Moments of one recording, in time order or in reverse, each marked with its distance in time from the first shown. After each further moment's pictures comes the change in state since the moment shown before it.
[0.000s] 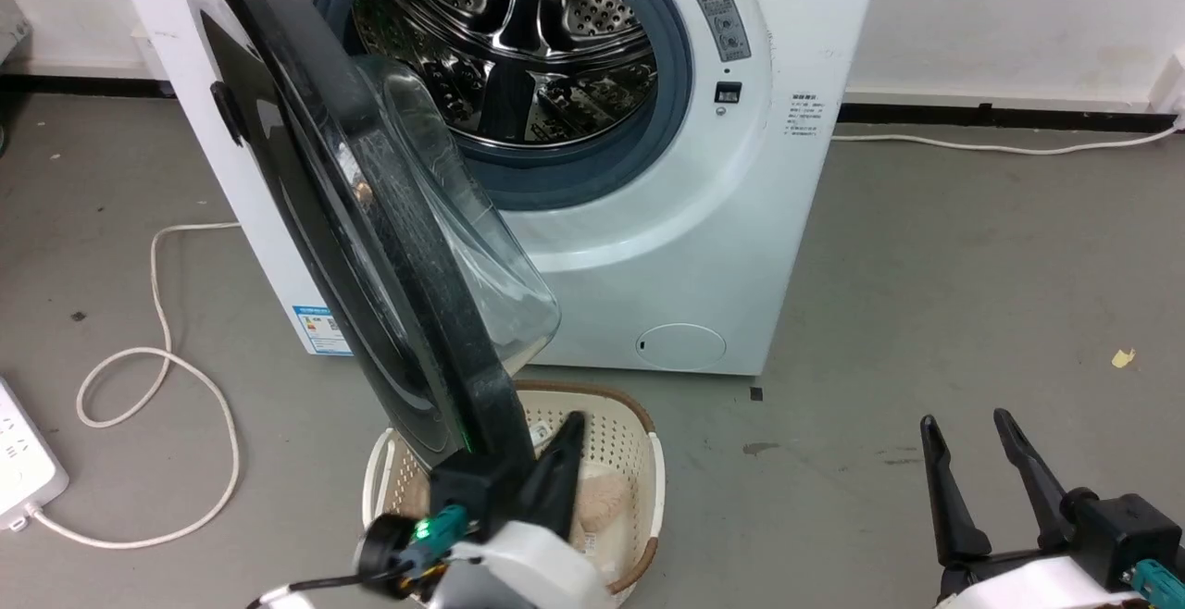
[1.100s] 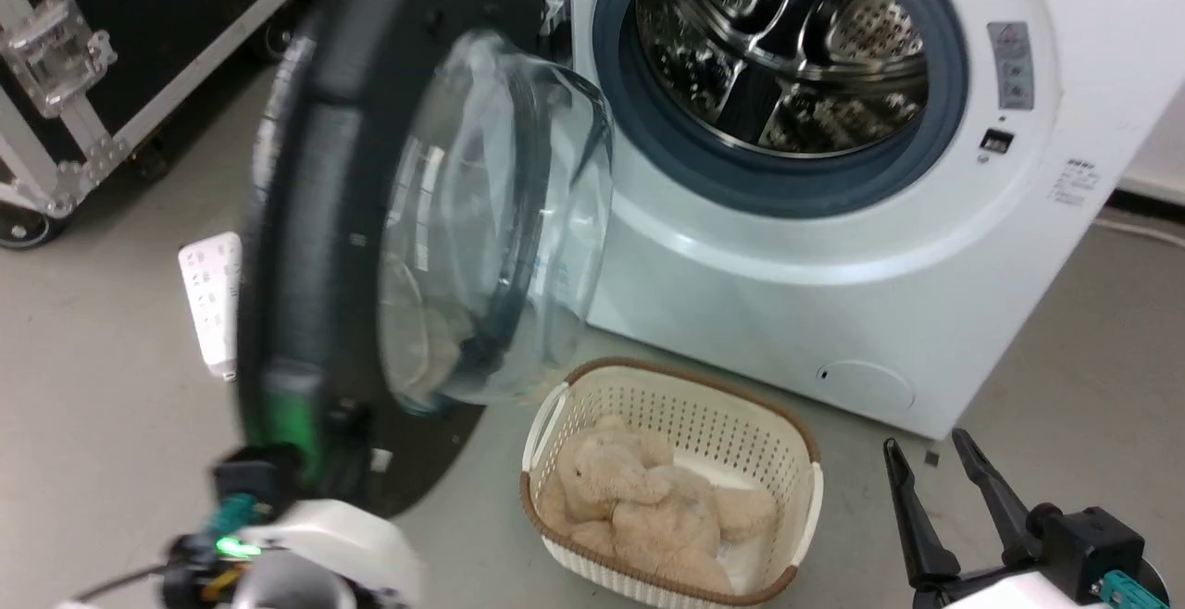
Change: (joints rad) left arm 0.032 0.168 0.221 0.060 -0.101 0.048 -0.040; right arm 0.012 0.001 0.045 0.039 0.031 0.000 -0.013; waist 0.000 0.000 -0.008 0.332
